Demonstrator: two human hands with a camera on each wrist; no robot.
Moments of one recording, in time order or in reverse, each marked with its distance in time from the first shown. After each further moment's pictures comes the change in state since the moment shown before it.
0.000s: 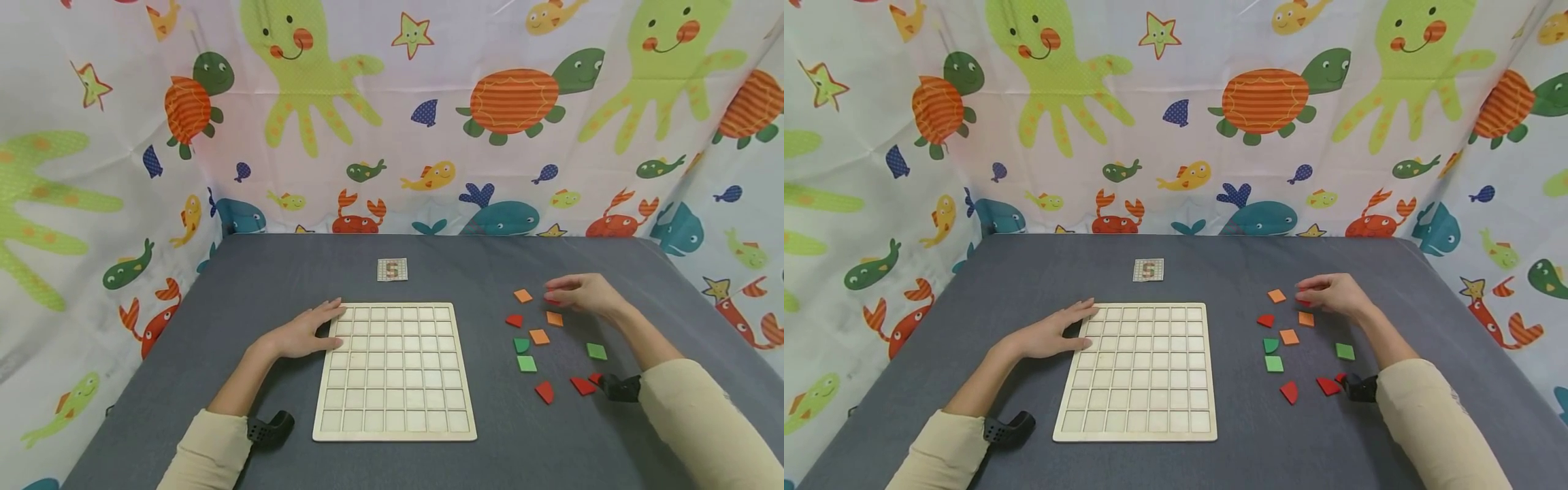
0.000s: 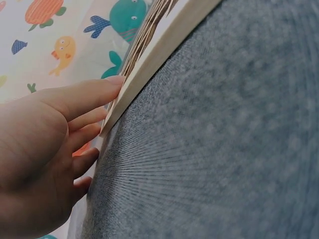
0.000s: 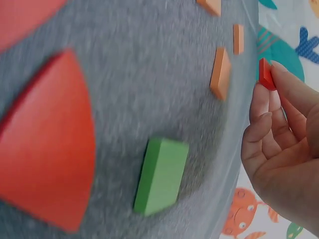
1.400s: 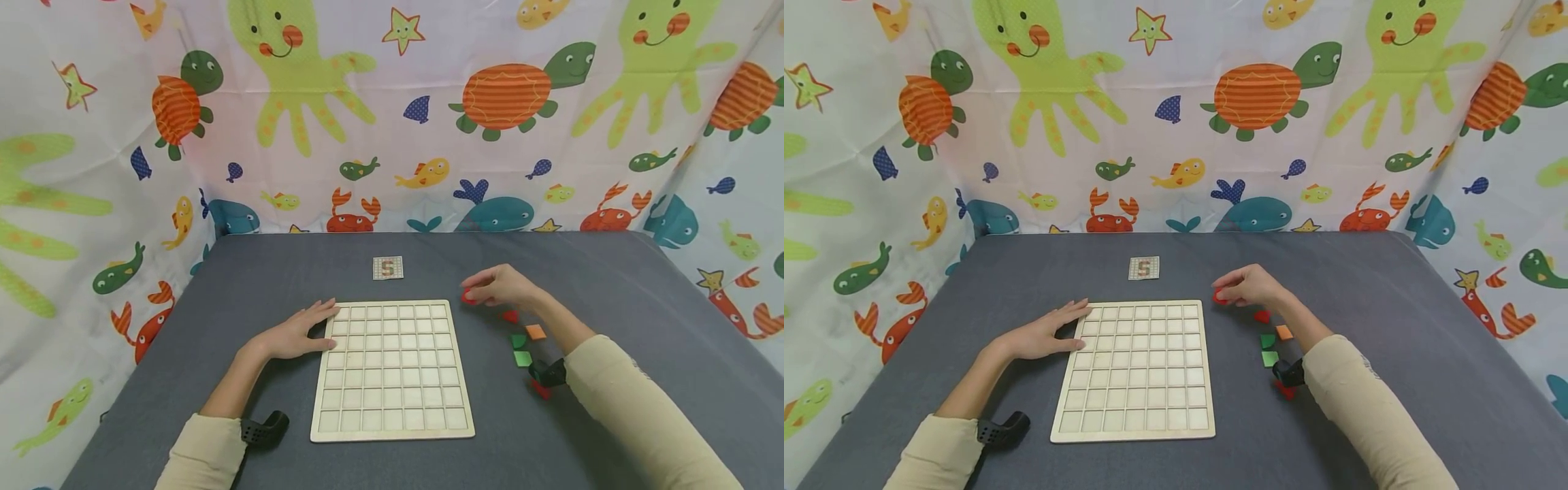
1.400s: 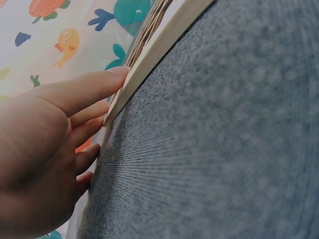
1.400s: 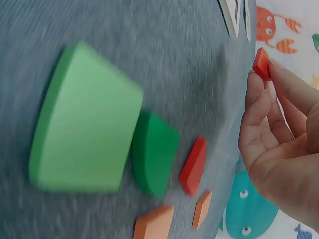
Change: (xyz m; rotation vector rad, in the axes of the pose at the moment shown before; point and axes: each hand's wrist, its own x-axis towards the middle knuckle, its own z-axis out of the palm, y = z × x) left_hand -0.001 -0.006 -0.001 -0.009 -0.030 -0.030; right_hand 0.033 -0.074 0.081 0.131 -0.182 -0.132
